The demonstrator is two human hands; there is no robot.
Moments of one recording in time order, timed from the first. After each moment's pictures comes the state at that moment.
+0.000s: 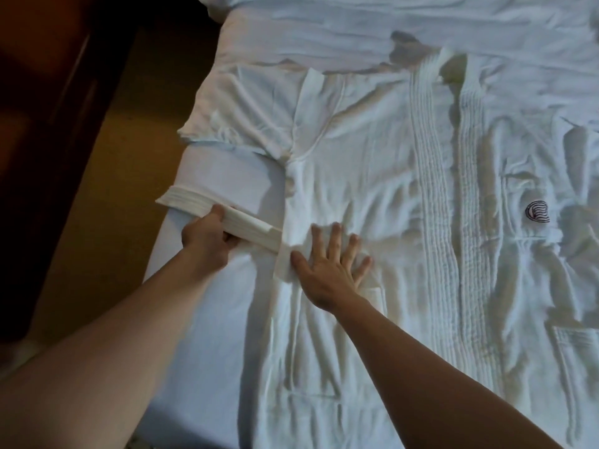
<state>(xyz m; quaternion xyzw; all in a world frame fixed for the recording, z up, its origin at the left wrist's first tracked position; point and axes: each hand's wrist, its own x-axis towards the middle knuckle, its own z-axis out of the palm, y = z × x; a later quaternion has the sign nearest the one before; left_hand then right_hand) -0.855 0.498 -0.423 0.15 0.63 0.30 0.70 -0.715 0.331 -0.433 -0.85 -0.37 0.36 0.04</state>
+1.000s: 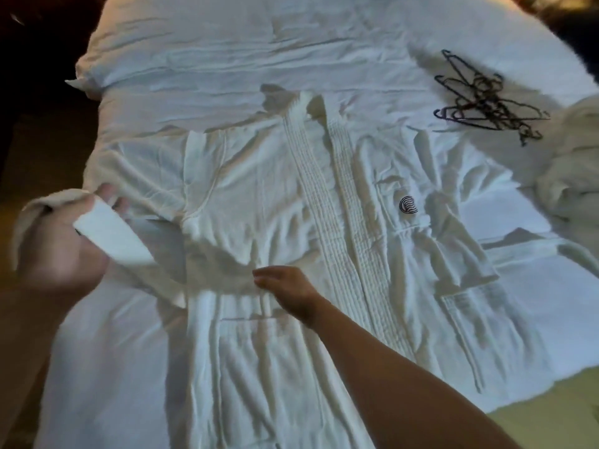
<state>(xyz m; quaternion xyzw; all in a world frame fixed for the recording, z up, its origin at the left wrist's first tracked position) -0.844 0.630 -0.431 0.39 0.46 0.33 0.73 -0.629 0.291 -0.380 -0.75 -0.19 0.49 0.41</state>
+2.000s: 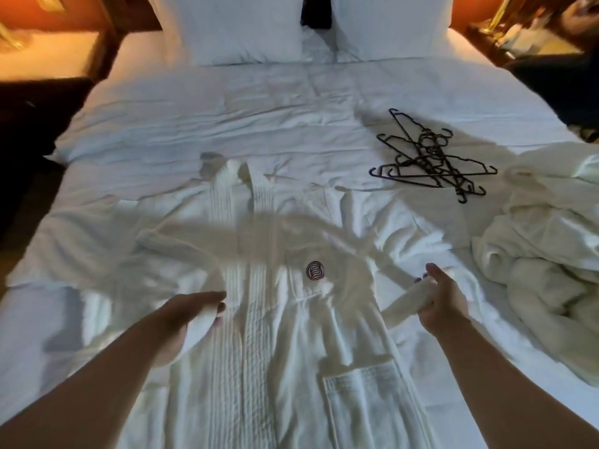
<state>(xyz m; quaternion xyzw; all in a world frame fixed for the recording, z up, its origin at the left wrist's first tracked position) -0.547 0.314 -0.316 0.46 0.57 0.00 0.68 -0.231 0.018 -0.323 -0.65 0.20 0.24 0.69</state>
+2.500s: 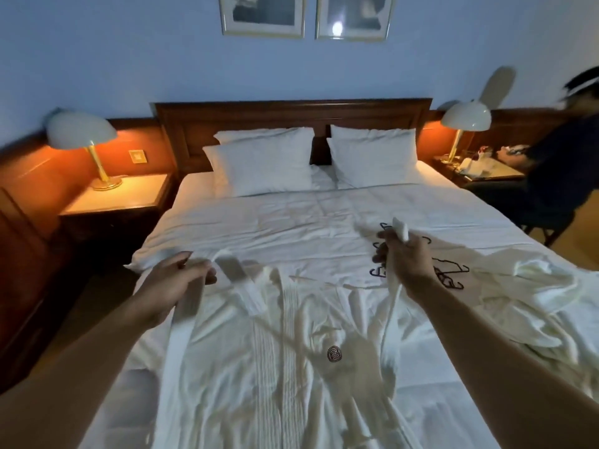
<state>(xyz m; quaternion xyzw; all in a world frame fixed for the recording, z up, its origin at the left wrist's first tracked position) -0.605 0.372 -0.001 0.67 0.40 0.24 0.58 -0.302 0.124 -0.002 -0.74 -0.19 0.12 0.64</state>
